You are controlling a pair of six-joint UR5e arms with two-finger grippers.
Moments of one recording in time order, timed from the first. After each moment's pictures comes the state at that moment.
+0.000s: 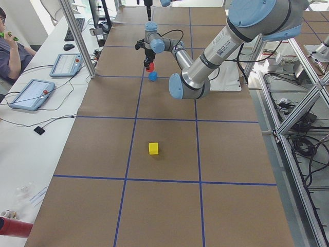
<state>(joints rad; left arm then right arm) -0.61 -2.57 -1.30 -1.65 -1.90 -0.76 1.24 -1.33 1.64 -1.53 2.27 0.32</state>
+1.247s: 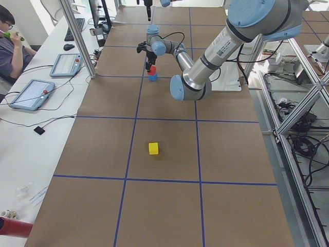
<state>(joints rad) -0.60 -2.55 -1.31 -1.67 -1.90 -0.84 1.24 -1.33 1.63 -1.53 2.28 0.32</state>
